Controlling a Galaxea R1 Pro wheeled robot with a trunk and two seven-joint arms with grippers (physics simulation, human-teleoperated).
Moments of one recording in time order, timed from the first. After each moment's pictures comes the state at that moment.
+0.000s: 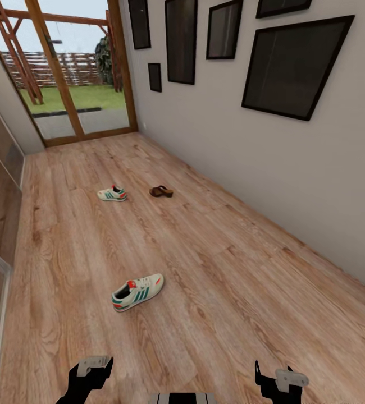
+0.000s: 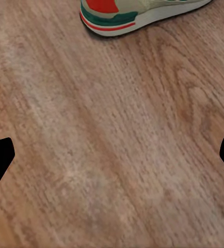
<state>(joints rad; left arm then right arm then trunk) -0.38 0.08 0.20 -0.27 -0.07 -0.42 -0.13 -0.30 -0.06 0.21 -0.31 -0.20 -0.64 -0.25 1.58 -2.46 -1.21</state>
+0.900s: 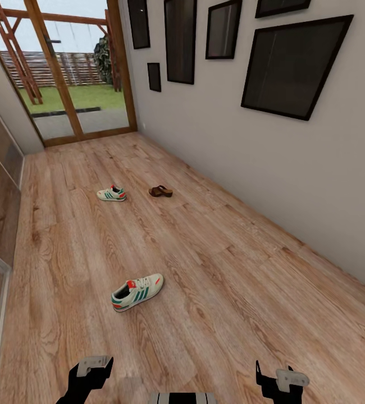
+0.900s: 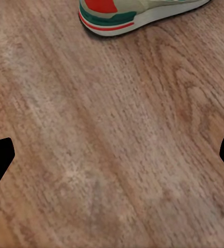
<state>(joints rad) -0.38 0.08 0.20 -0.27 -0.07 -0.42 -0.13 -0.30 -0.06 0.22 -0.31 -0.19 -0.64 -0.25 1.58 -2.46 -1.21</state>
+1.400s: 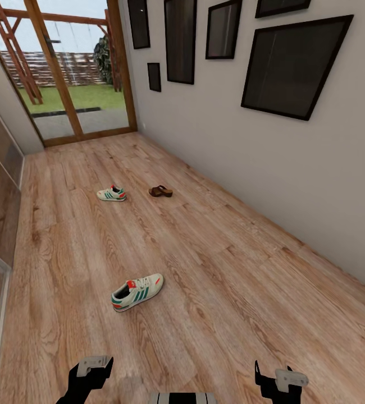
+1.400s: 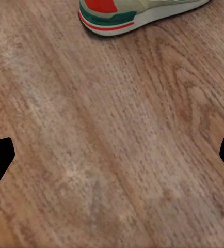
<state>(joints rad) -0.38 0.08 0.20 -0.27 -0.07 -0.42 -0.13 -0.30 -0.06 0.22 -0.31 -0.19 -0.64 -0.25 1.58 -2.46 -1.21</state>
